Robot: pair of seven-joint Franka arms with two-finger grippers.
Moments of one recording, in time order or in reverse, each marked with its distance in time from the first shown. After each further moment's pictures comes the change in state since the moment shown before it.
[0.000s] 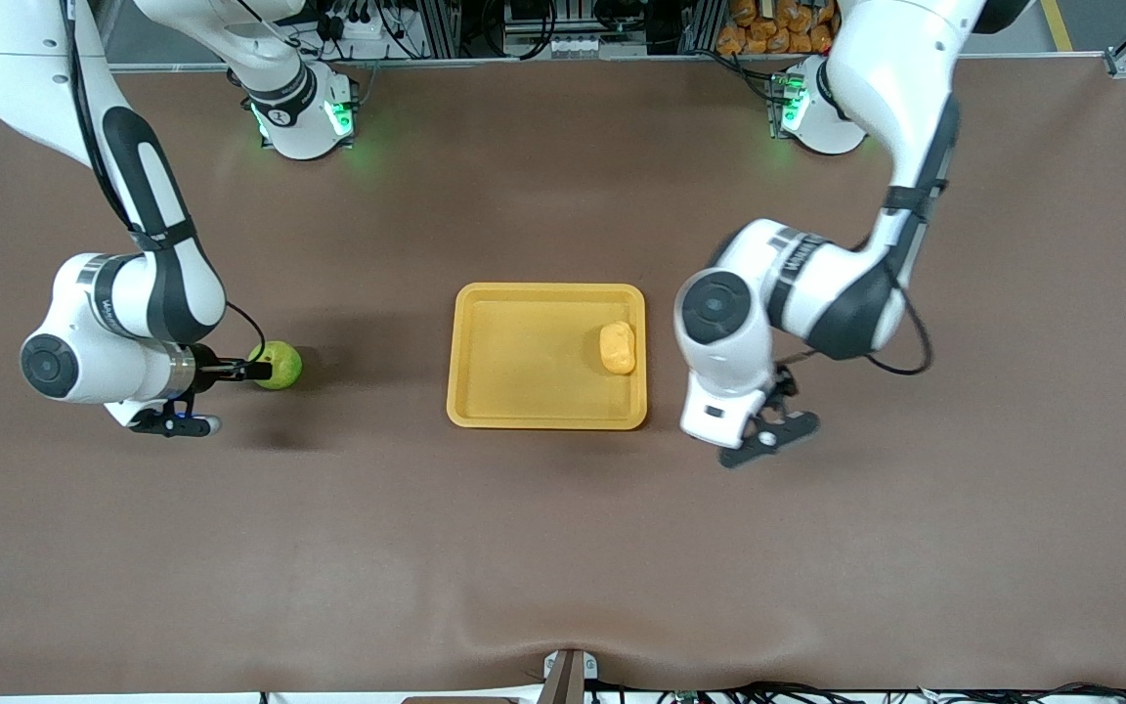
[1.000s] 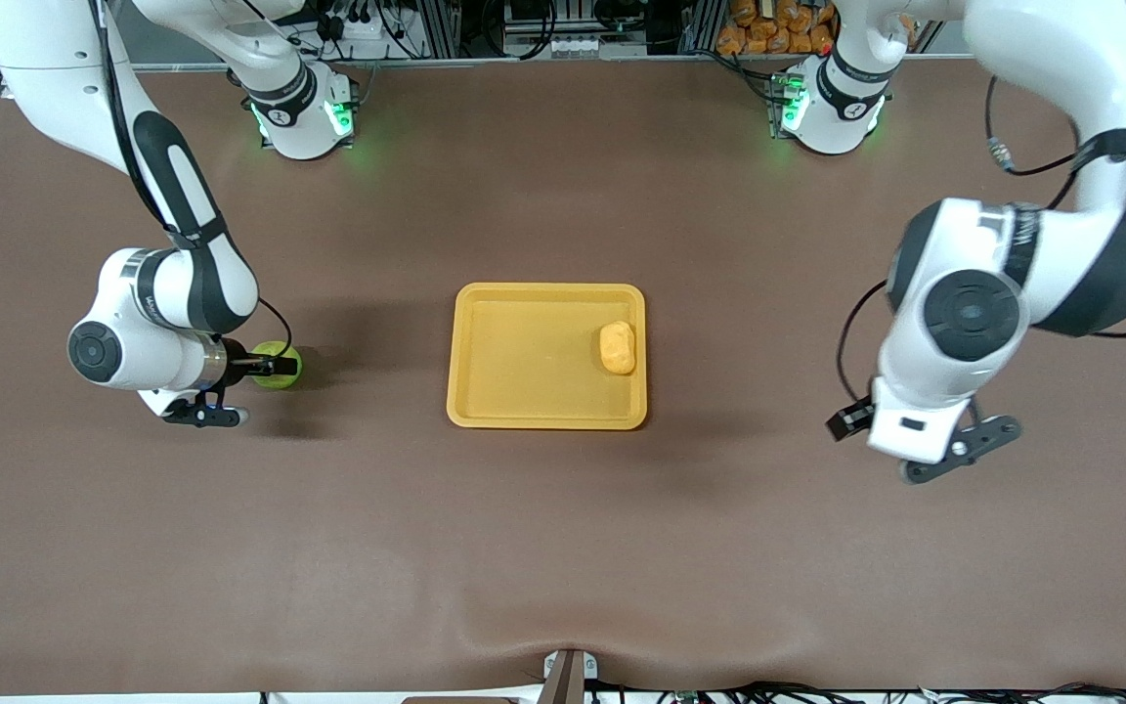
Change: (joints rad) left arm 0.243 -0.192 -0.005 -0.082 -0.112 -0.095 0.267; right arm 0.043 -0.001 0.001 -0.105 0.034 0.142 0.001
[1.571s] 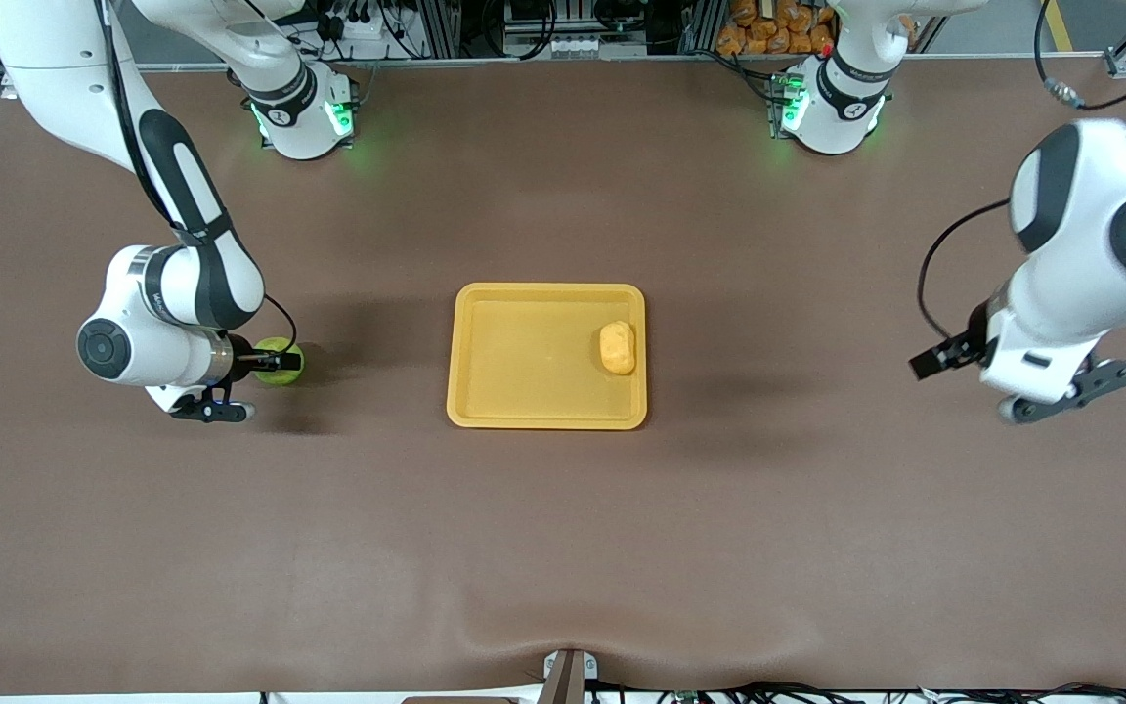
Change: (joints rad) left arm 0.149 -0.250 0.000 -0.239 -0.108 -0.021 0.242; right arm 0.008 -0.011 0.000 0.009 0.001 -0.061 0.002
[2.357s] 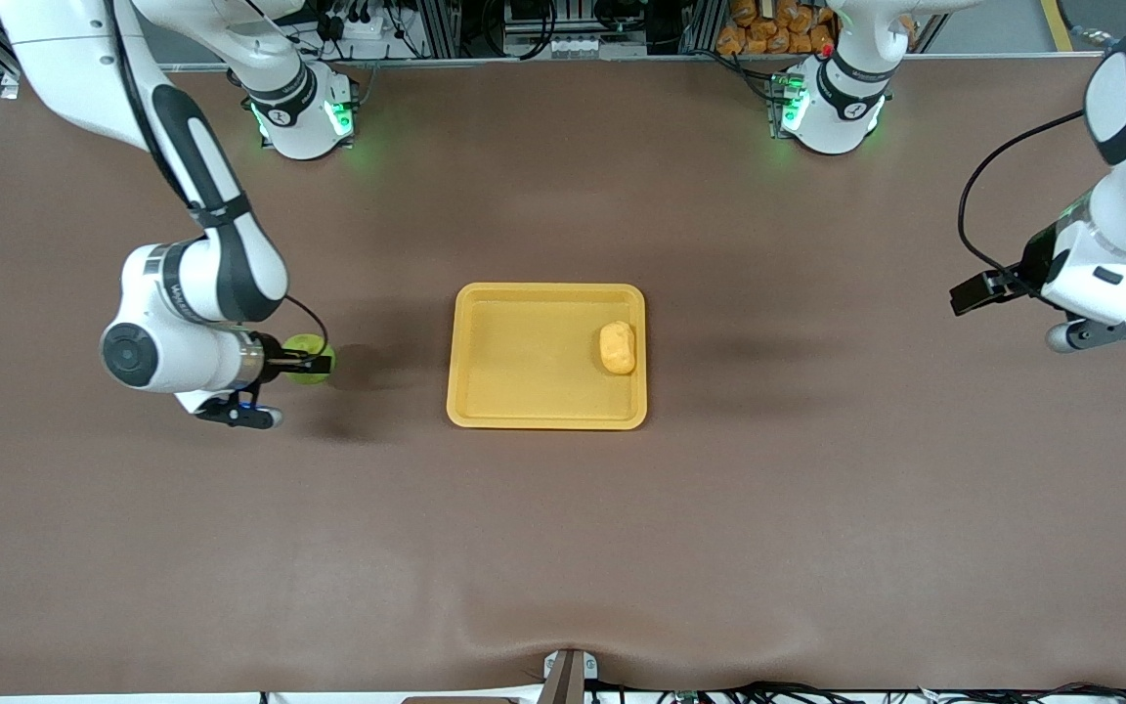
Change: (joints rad) left arm 0.058 -0.160 -0.001 -0.066 -0.100 -0.056 0.210; right arm 0.017 -0.021 0.127 0.095 0.006 -0.092 0.263
